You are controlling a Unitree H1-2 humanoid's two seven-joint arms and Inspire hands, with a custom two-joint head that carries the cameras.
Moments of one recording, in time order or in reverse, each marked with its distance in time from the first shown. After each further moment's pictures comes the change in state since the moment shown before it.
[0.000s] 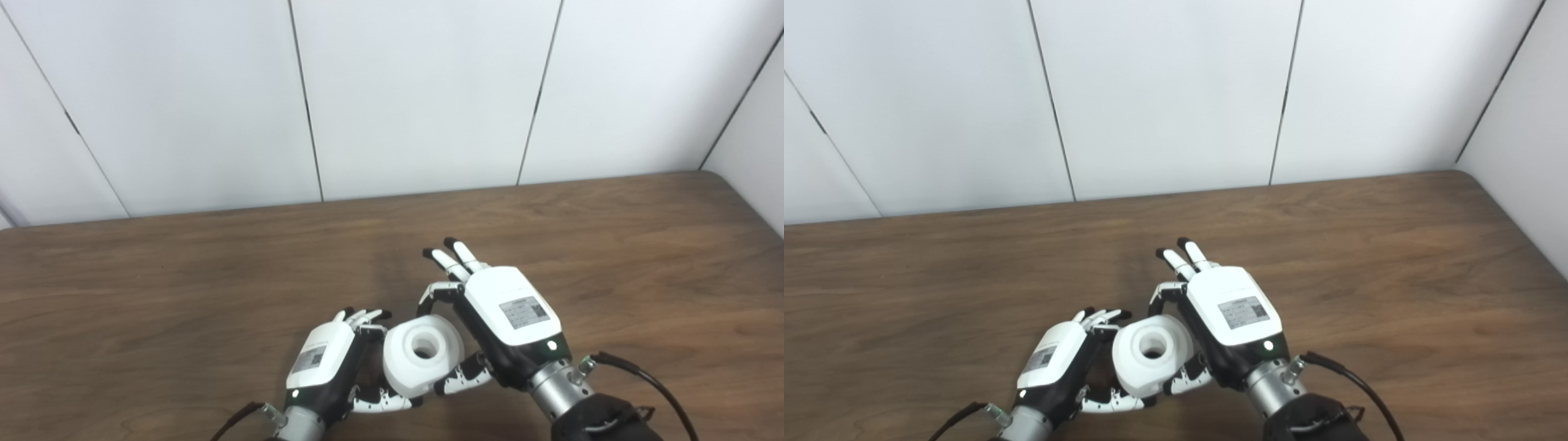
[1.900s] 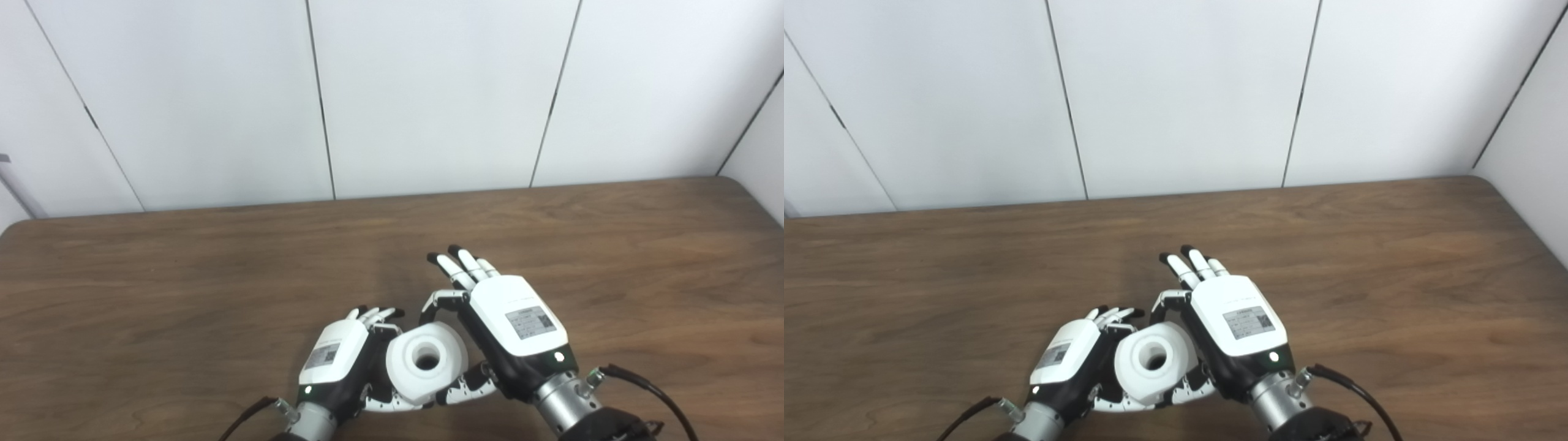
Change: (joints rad) left arm -0.001 -0.007 -0.008 -0.003 0.025 0.006 -0.001; right arm 0.017 0.015 0.042 -0.021 0.002 -0.004 0.015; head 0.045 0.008
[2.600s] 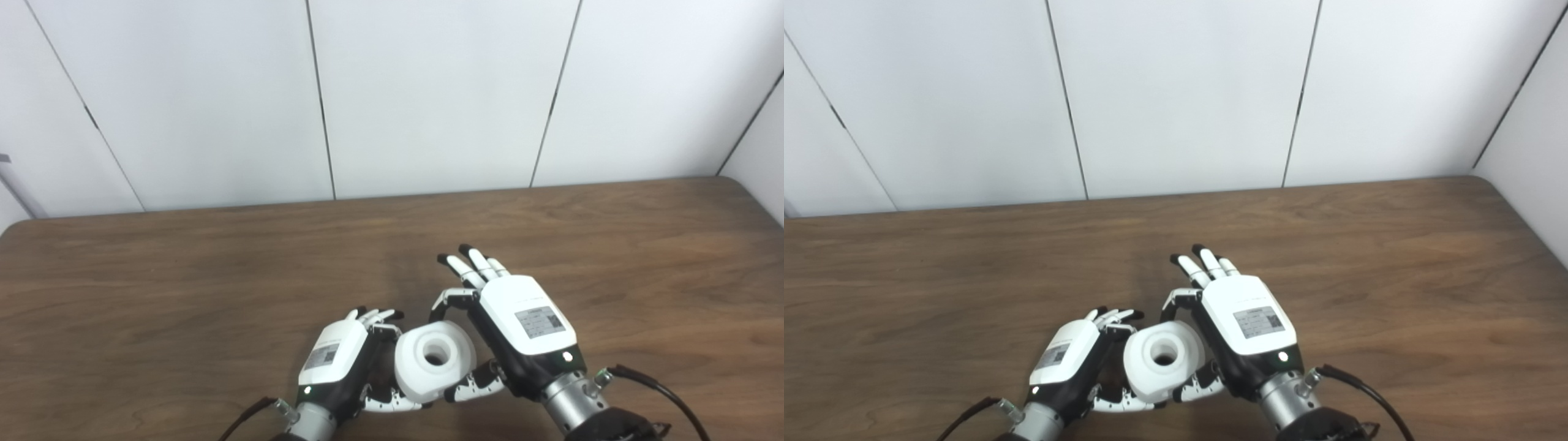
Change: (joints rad) left arm 0.002 -0.002 -0.001 -0.003 -0.001 0.007 -0.001; right arm 0.018 -0.013 -0.036 0.010 0.005 0.003 -0.024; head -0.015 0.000
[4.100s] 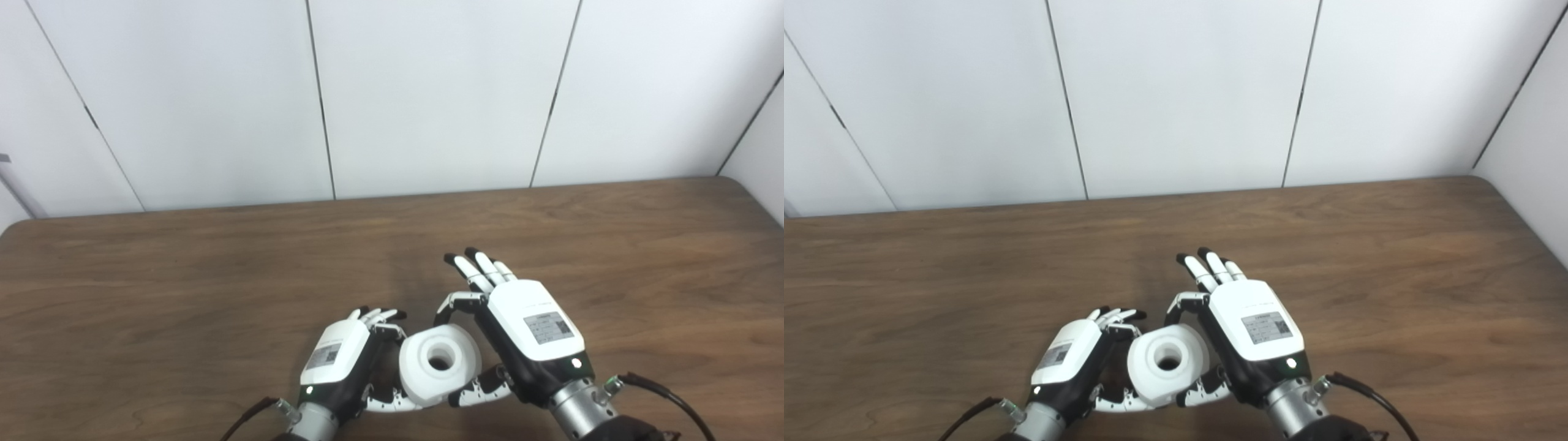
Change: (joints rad) left arm 0.000 -0.005 0.001 0.000 0.000 -0.005 0.001; right arm 0.016 -0.005 -0.001 -0.017 0.029 -0.001 -0.008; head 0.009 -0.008
